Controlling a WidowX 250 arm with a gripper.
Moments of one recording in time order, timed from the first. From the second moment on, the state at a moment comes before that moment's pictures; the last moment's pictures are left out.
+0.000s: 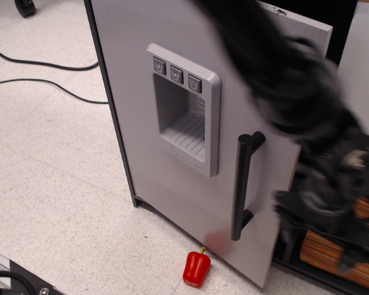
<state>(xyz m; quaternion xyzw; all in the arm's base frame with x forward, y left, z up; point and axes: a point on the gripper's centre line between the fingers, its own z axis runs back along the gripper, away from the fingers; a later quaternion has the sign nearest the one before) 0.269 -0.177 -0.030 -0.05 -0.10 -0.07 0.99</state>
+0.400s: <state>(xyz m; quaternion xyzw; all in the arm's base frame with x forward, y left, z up) 0.319 -0.206 -0.058 -0.03 -0.12 -0.10 0.99</state>
